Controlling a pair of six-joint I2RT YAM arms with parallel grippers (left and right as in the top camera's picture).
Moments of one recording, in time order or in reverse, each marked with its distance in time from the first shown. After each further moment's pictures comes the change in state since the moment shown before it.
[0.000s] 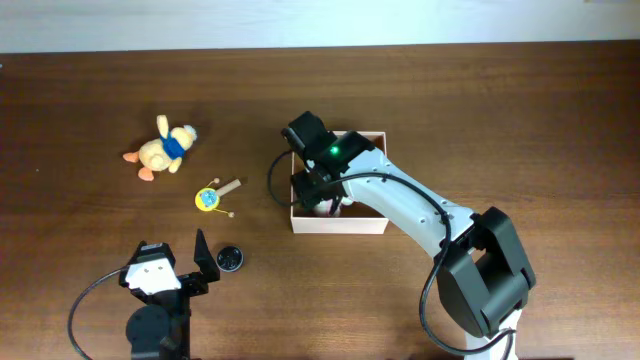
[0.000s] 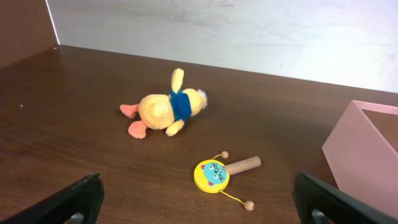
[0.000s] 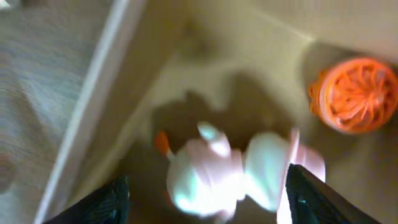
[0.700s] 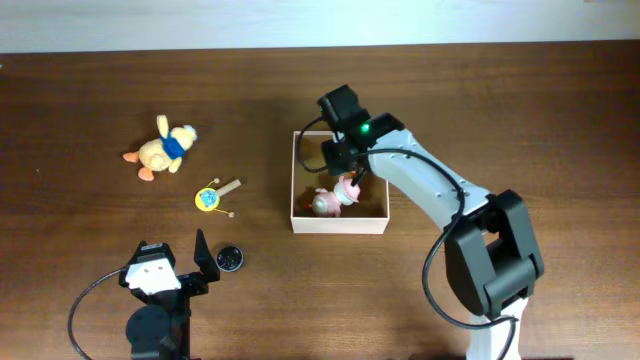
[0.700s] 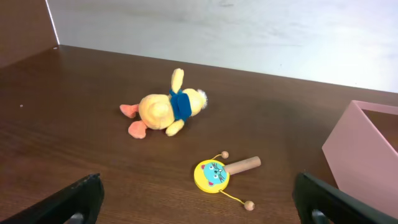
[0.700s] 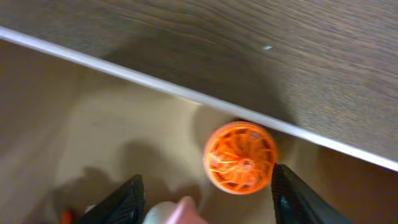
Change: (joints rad) left arm 0.000 0.000 0.000 0.000 0.000 0.000; right arm -0.170 0.041 0.000 0.117 0.048 -0.047
